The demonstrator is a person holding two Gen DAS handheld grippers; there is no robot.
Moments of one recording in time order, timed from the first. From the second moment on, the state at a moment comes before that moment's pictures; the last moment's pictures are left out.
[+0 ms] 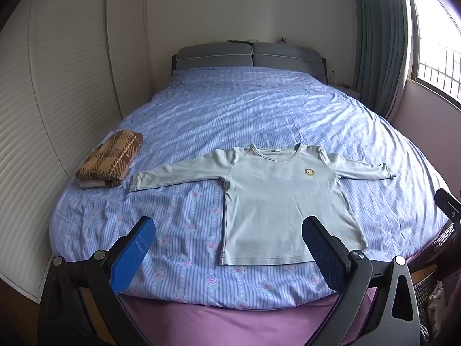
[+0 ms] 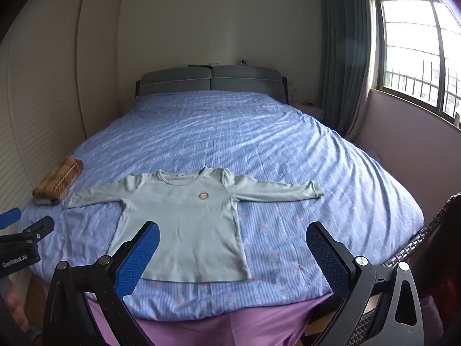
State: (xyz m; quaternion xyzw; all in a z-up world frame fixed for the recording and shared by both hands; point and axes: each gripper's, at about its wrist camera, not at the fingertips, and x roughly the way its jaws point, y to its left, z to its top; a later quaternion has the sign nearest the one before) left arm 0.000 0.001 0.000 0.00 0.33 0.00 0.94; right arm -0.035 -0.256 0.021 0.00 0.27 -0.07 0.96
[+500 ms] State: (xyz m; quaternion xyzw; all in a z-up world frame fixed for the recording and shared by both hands) left arm 0.001 0.008 -0.009 0.01 0.34 0.00 0.94; right arm -0.036 -0.257 0.015 0.00 0.28 -0.07 0.96
